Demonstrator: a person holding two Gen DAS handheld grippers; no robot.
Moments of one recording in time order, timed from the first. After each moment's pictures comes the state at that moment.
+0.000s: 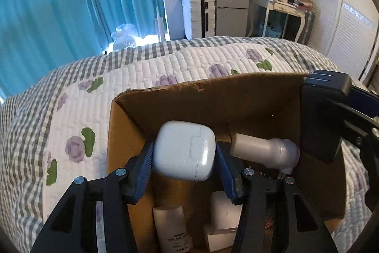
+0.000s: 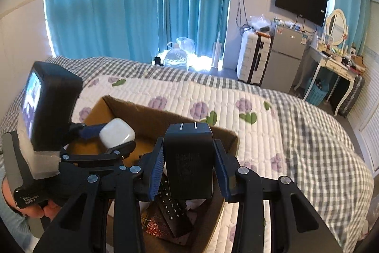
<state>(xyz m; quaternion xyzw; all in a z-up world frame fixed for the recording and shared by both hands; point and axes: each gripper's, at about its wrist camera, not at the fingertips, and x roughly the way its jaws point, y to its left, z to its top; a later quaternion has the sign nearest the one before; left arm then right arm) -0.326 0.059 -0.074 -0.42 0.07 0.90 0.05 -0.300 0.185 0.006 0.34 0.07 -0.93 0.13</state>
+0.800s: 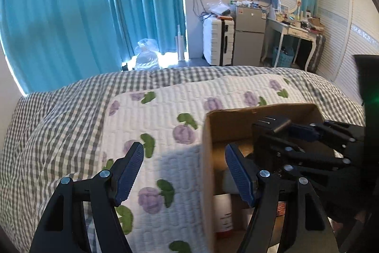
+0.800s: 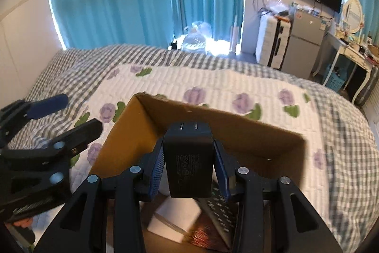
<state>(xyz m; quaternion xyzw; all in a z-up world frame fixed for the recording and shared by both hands) -0.287 -0.030 -0.020 -0.37 0.03 0.93 0.01 -0.325 0.116 -0.015 0.40 0.05 -0.90 0.17</state>
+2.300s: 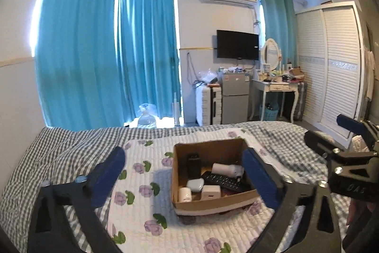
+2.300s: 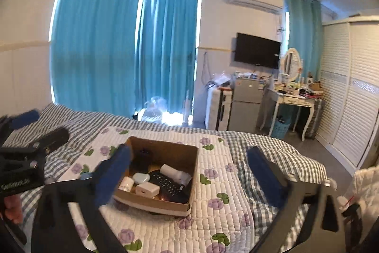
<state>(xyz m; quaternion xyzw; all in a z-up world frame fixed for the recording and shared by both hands) -0.062 0.011 0.068 -0.15 0.02 0.99 0.01 -0.061 0.198 0.102 0.15 0.04 -0.99 0.03</state>
